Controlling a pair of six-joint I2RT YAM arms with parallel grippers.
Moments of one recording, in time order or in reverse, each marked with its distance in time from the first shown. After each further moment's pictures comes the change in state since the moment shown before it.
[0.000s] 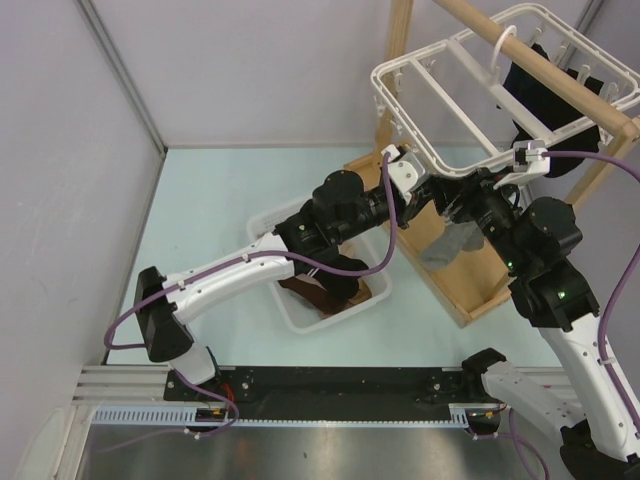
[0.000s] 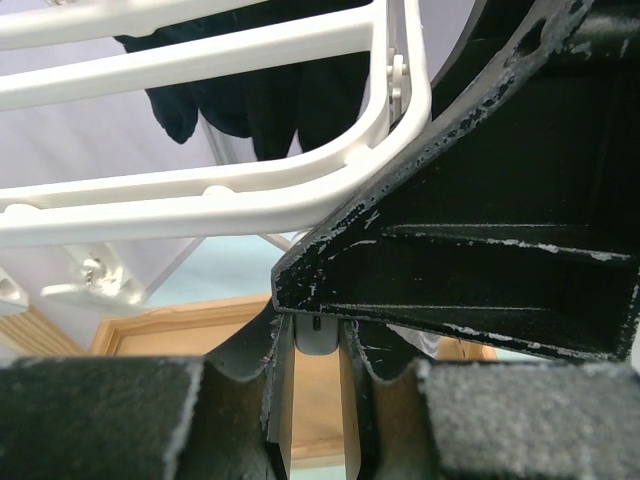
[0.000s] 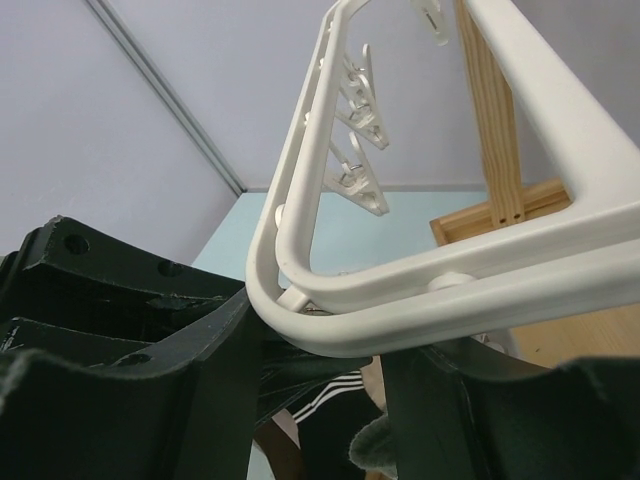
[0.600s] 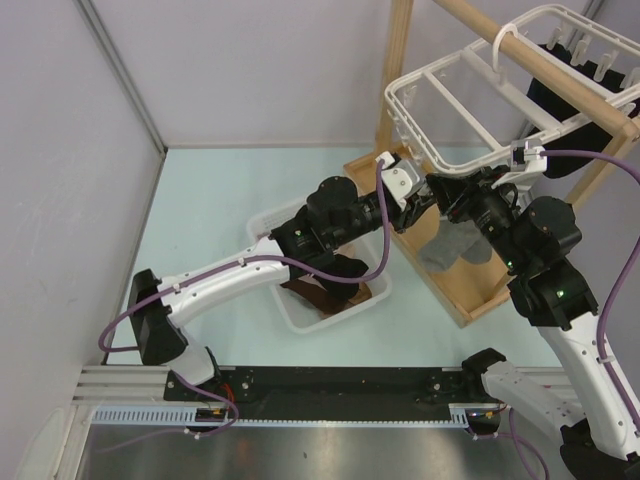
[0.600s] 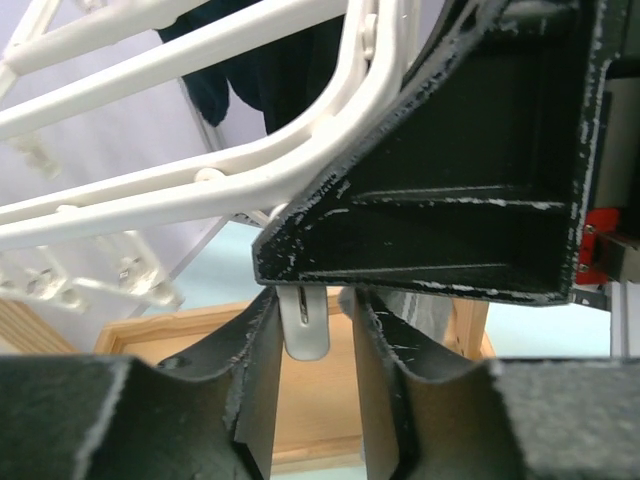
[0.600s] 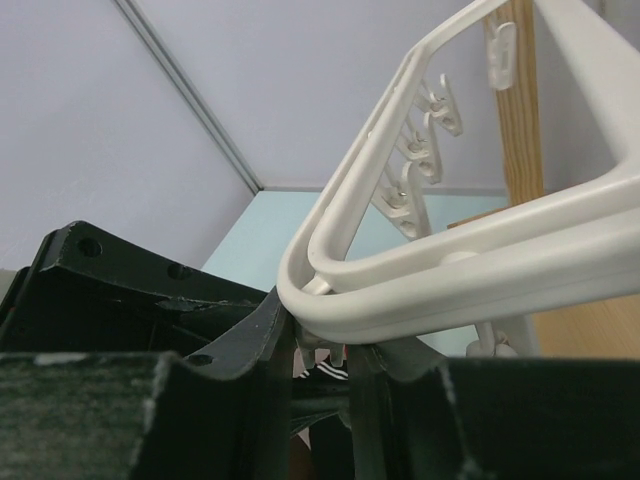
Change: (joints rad) left arm -0.003 -0.034 -0.056 0.042 0.011 0.013; right arm 0.002 0.005 0.000 0.023 -0.040 0.007
